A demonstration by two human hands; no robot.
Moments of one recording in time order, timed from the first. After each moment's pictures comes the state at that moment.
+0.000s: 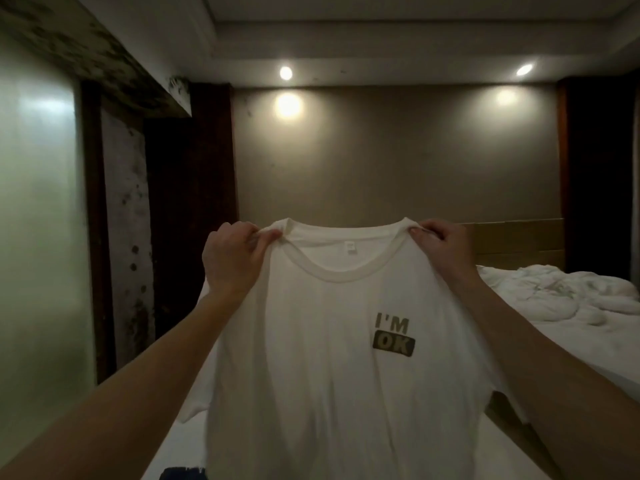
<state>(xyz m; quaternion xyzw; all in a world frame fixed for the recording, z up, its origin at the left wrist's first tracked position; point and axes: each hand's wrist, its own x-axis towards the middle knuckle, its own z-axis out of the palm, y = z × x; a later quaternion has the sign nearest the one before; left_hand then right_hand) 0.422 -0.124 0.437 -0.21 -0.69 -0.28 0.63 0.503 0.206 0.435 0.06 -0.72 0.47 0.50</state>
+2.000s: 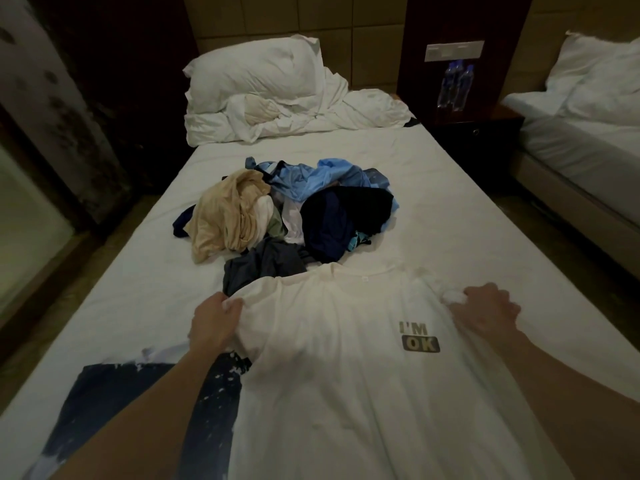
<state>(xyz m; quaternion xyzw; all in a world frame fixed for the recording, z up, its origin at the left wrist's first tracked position) 0.079 -0.110 -0.039 0.07 -0.95 -0.30 0.04 0.176 0.351 -0.049 -0.31 -0.95 0.11 -0.01</state>
